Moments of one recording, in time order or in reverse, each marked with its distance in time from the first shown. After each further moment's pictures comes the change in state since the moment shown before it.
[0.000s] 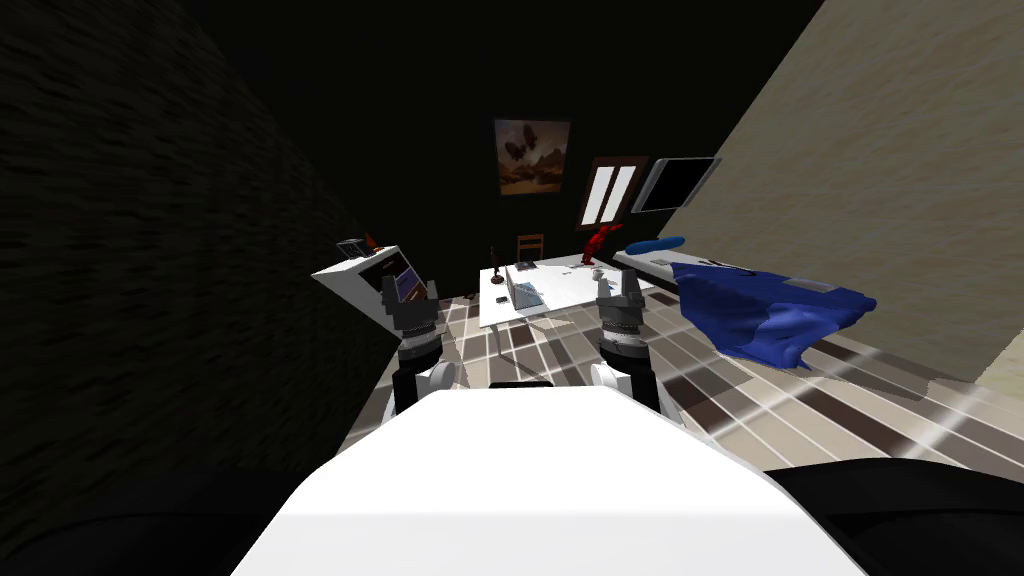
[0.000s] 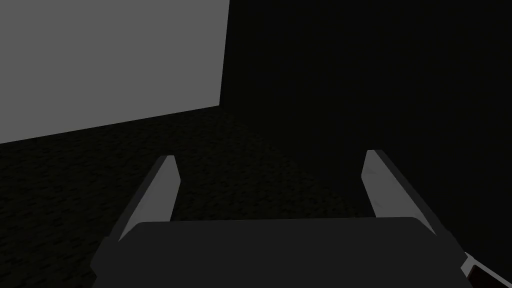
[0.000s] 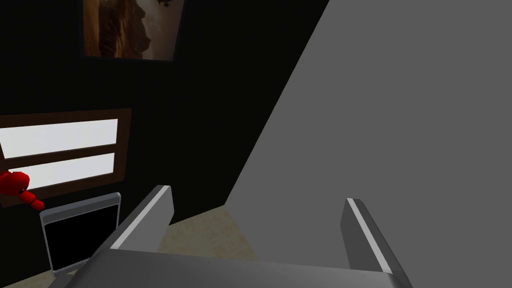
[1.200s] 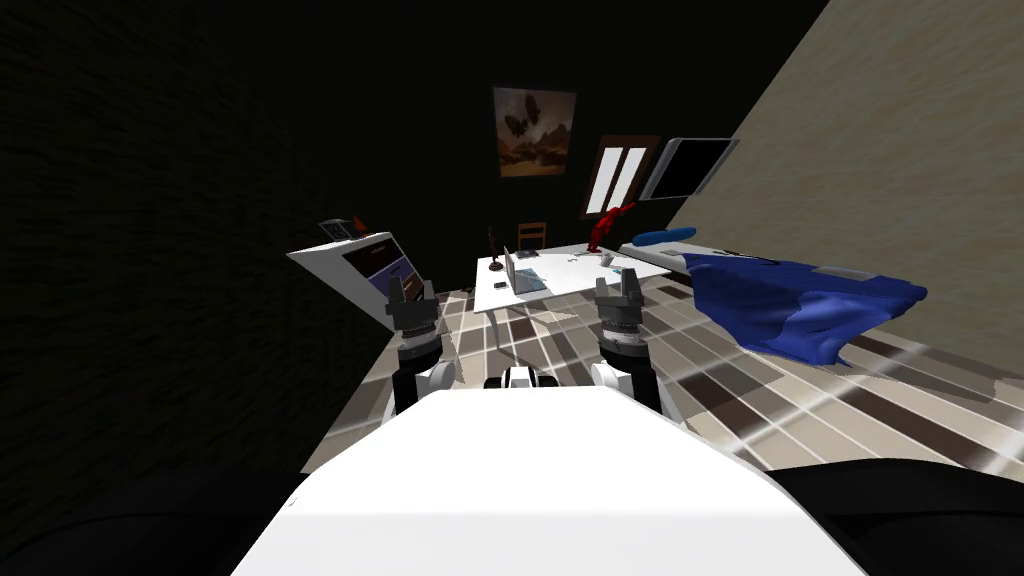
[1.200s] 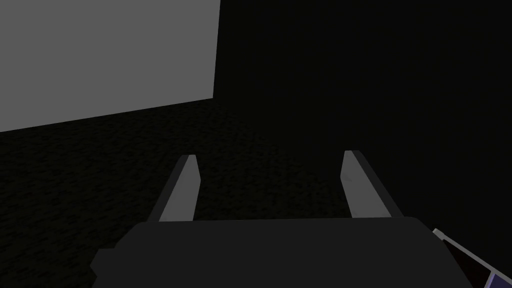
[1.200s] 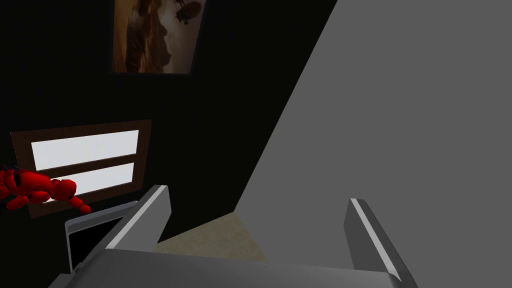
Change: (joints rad) left arm 0.000 0.000 0.000 0.000 0.000 0.000 0.000; right arm -0.013 -0.039 0.008 0.005 -0.030 -0.004 -0.003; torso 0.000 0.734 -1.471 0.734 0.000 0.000
